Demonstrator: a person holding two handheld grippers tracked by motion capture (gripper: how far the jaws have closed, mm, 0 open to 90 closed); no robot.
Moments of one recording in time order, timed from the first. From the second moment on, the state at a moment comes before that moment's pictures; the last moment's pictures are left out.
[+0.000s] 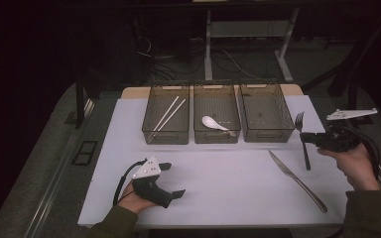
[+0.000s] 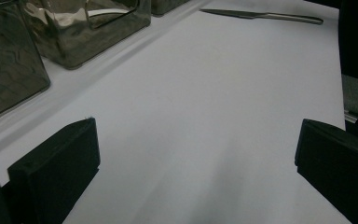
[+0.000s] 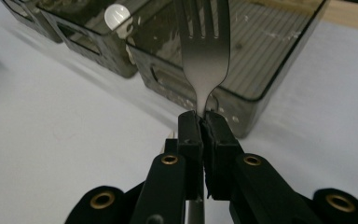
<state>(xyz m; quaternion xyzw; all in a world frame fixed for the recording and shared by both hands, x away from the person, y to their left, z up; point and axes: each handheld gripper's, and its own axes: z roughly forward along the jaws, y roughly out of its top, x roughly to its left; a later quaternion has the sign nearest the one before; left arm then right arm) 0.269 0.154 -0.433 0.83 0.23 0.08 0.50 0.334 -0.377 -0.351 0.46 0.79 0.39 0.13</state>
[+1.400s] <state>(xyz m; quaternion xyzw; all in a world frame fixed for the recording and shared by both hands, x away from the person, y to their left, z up) 0.270 0.154 -0.435 0.83 0.23 0.07 0.50 0.445 -0.326 -0.318 0.47 0.77 0.38 0.21</state>
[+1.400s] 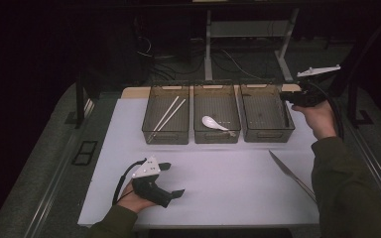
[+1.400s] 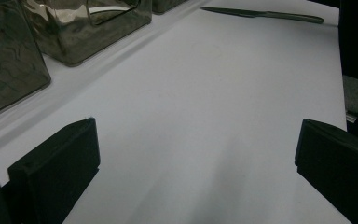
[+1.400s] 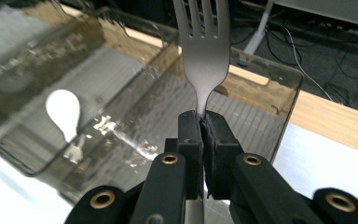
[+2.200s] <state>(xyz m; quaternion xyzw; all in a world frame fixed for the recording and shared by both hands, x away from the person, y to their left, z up) 0.270 0.154 -0.434 0.83 0.23 0.07 0.50 0.466 -0.316 -0.367 0.49 0.80 0.30 0.17</state>
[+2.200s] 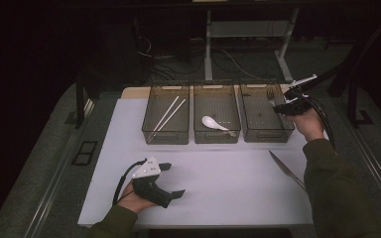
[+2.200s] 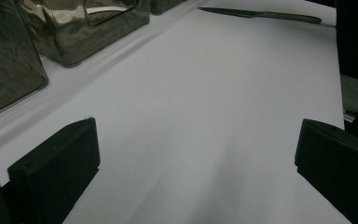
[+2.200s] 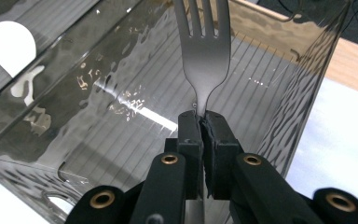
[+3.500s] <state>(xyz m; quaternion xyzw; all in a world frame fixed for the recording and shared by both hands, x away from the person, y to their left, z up) 0.269 0.152 -0.435 0.83 0.23 0.07 0.50 0.446 -0.320 -0.354 0.48 0.78 0.38 0.11</state>
